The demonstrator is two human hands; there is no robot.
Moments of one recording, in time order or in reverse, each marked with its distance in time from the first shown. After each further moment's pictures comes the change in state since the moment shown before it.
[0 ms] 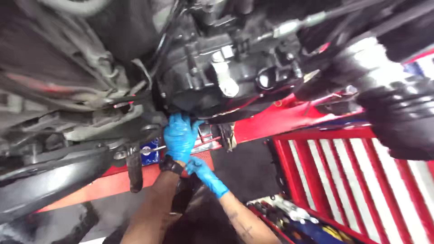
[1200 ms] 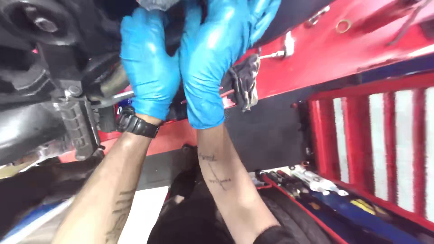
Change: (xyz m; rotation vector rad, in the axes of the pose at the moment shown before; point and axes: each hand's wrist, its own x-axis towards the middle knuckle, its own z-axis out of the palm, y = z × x) left_hand -0.003 -0.013 0.007 -0.003 0.042 0.150; right_hand 0.145 -0.122 -0.013 -0.862 1.434 -0.880
